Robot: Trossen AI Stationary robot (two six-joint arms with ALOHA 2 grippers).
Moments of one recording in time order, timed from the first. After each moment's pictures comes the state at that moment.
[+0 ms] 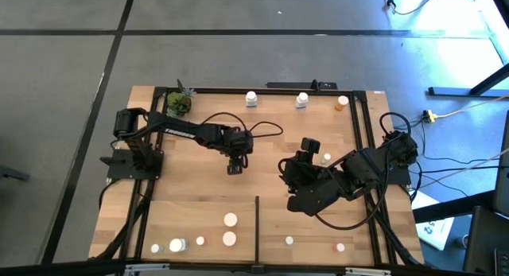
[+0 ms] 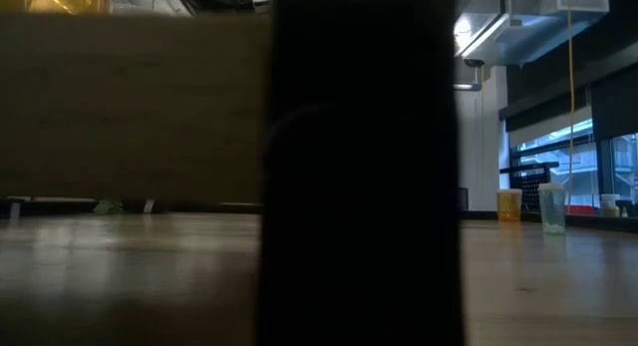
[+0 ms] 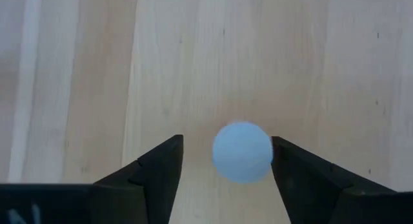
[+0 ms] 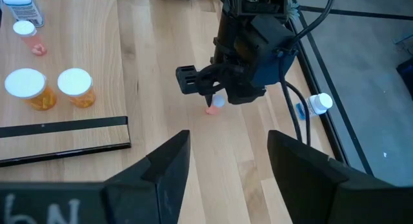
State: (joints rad) left arm 0.09 1.75 1.10 -0.51 -0.10 0.01; right arm 0.54 1.85 2.25 -1.48 0.68 0.47
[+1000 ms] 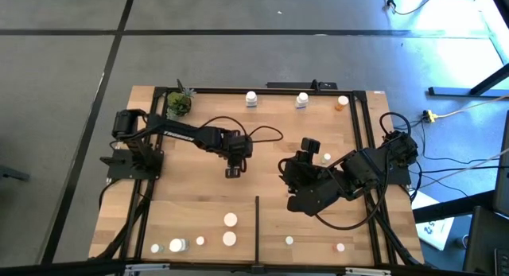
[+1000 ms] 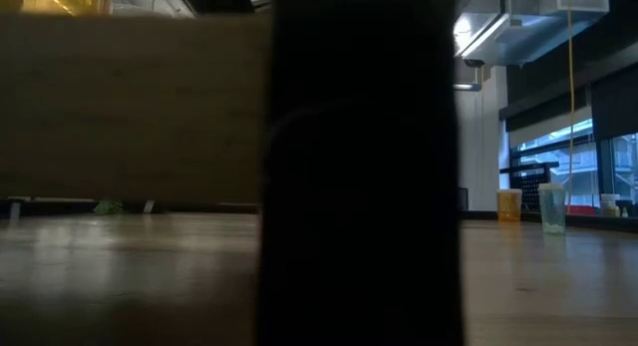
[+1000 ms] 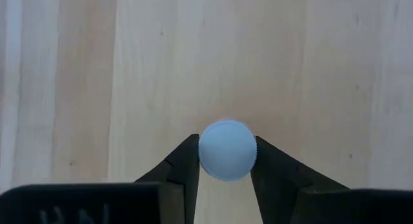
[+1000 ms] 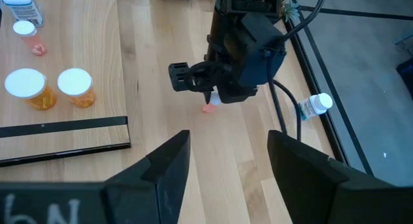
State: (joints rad) left arm 0.04 1.74 1.10 -0.54 -0.10 0.00; right arm 0.54 1.85 2.25 -1.48 0.68 0.47
